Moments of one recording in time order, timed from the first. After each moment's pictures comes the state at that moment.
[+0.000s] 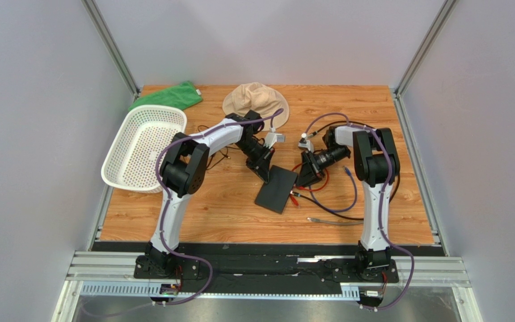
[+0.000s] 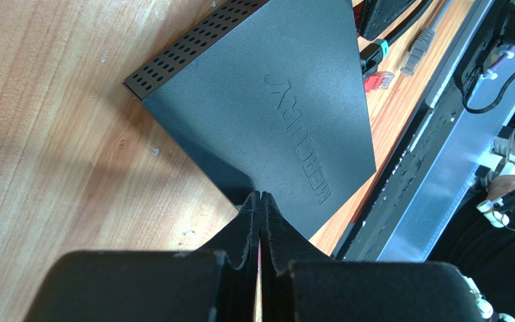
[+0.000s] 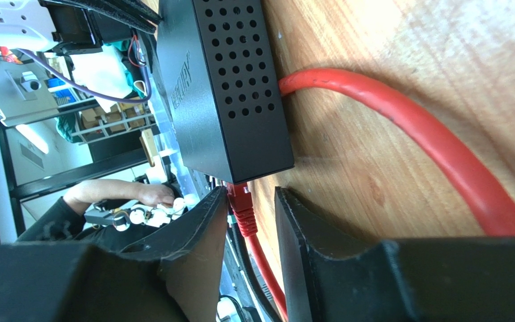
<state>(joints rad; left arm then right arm) -0.56 2.25 1.75 -0.95 0.76 0.22 0.14 2.28 1.48 -1.13 -1.06 -0.49</state>
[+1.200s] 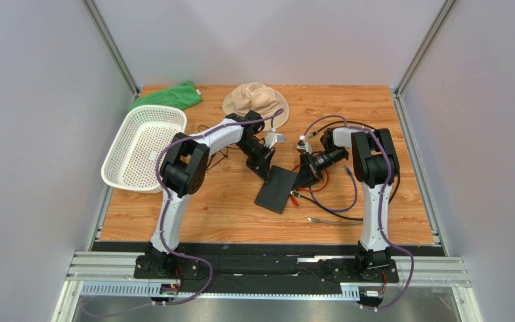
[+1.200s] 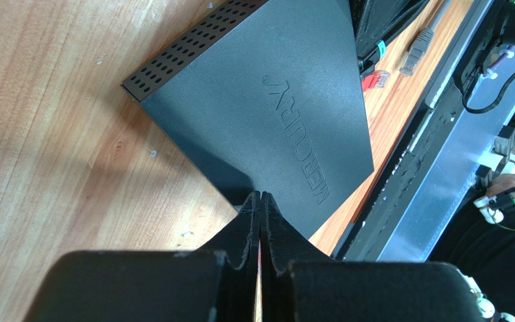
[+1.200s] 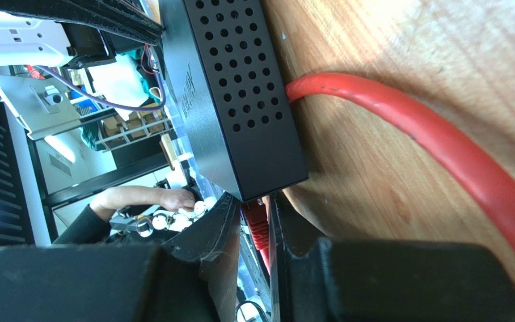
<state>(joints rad) -0.57 2.25 1.75 -0.95 0.76 0.22 0.17 2.27 1.44 -1.08 -1.07 -0.37</state>
